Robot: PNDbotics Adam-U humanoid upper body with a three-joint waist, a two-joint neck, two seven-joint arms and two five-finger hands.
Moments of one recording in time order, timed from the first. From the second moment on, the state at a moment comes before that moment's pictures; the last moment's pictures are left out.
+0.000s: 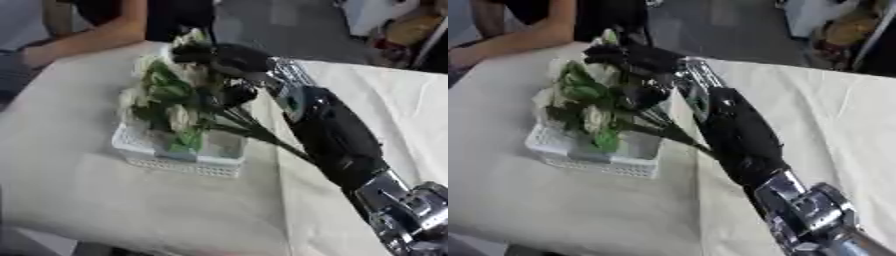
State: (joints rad) left arm -0.41 0.31 0.09 -1.98 0.09 -0.25 0.39; right arm -1.08 -0.09 0.09 -0.88 1.02 -0.68 -0.03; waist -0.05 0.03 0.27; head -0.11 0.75
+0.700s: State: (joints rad) left arm -0.41 0.31 0.09 -1.98 0.09 -0.25 0.38; right arm -1.08 -0.09 0.11 -0.93 1.03 -0.58 -0.39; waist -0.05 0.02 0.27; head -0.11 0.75
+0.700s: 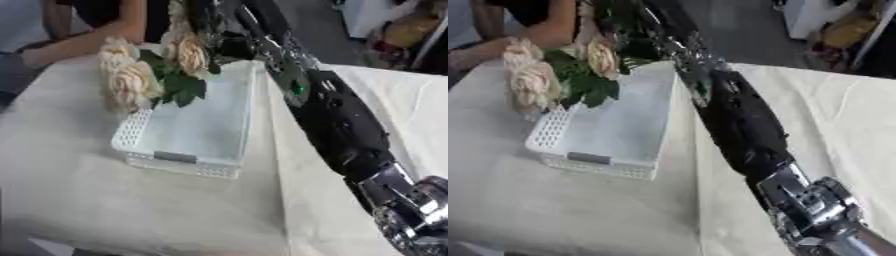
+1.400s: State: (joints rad) left arm -0.41 0.31 0.09 -1.98 0.09 -0.25 0.38; right arm -1.08 -0.08 0.15 -0.64 1.35 -0.77 0.35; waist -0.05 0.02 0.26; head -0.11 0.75
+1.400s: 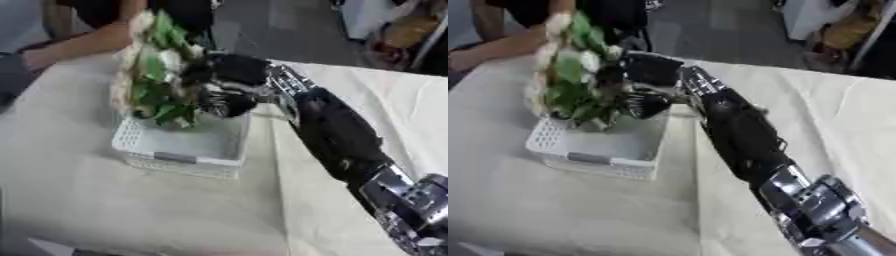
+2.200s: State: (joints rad) left arm -0.41 0.31 0.09 -1.98 0.09 -0.26 0.37; right arm -1.06 -0.09 0.15 -0.77 1.06 -0.51 0.61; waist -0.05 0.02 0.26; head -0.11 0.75
